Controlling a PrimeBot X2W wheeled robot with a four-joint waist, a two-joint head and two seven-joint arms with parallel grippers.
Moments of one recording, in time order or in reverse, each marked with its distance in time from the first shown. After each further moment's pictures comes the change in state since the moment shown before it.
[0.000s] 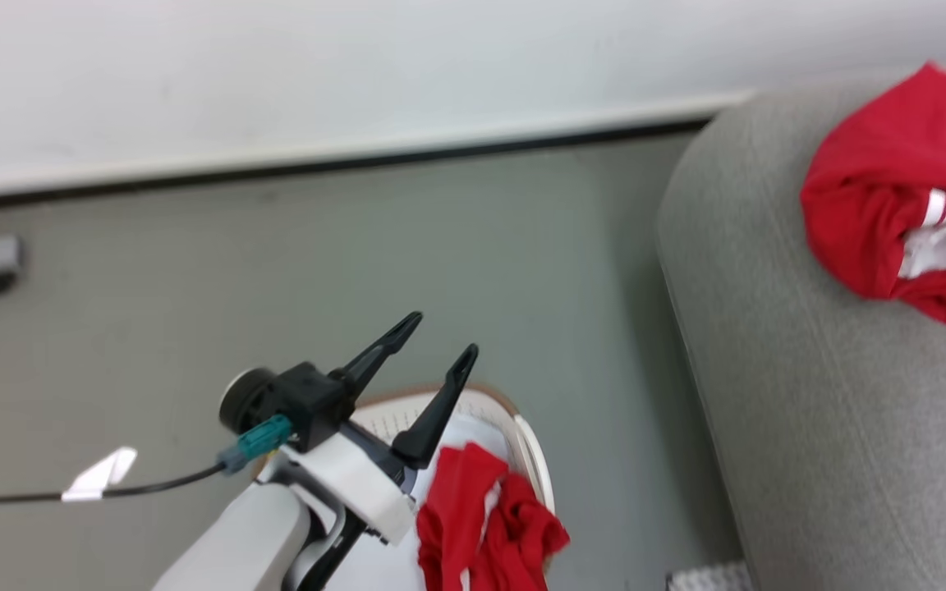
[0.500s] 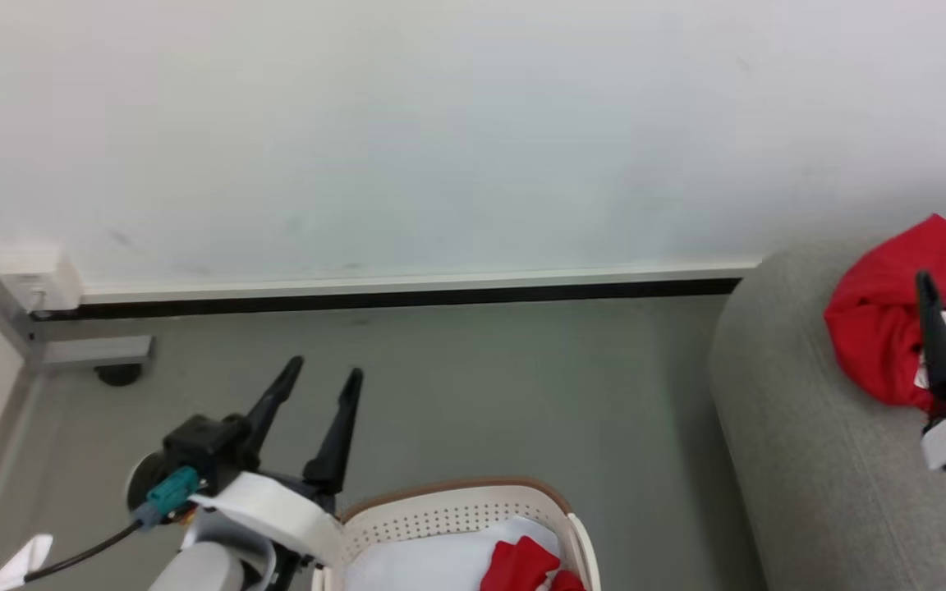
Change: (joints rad) left arm 0.192 -0.021 0.232 0.009 0.005 0.086 0.000; right arm 0.397 0.021 -0.008 -0.488 0.158 0.000 -0.049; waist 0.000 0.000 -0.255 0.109
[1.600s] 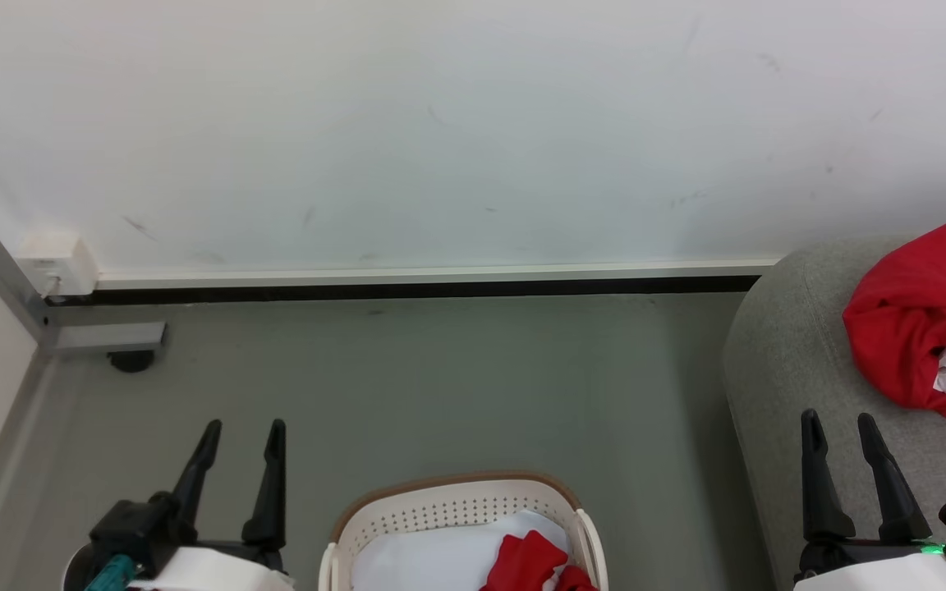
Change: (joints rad) left arm 0.232 -0.166 0.369 -0.078 0.217 -0.082 0.000; right arm 0.364 0.337 -0.092 -0.214 -0.145 0.000 -0.162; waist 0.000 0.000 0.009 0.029
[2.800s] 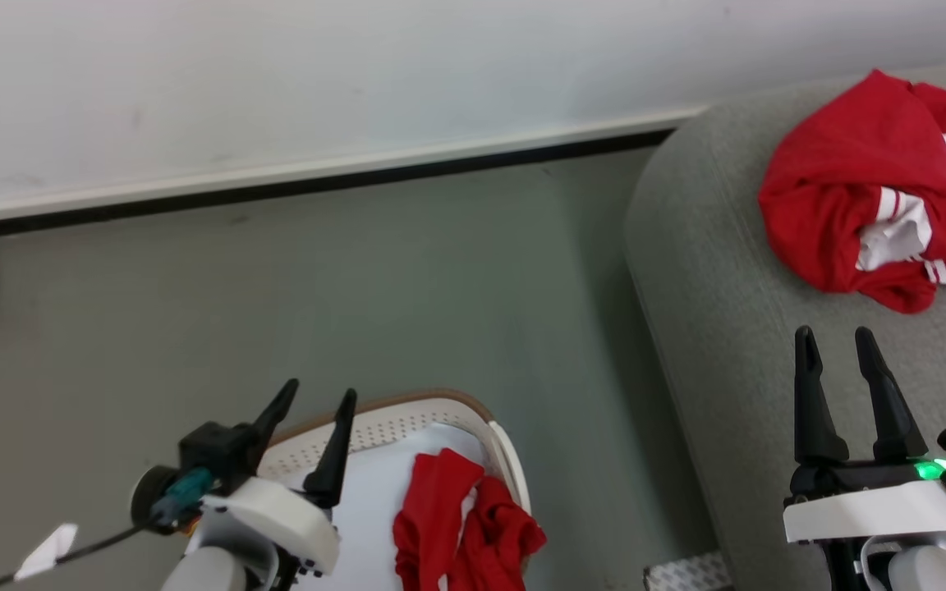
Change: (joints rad) left arm -0.205 0.019 -0.138 0.220 0.016 -0.045 0.044; right arm -0.134 0.018 0.005 -0.020 -0.043 0.000 -0.002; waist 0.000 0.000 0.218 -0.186
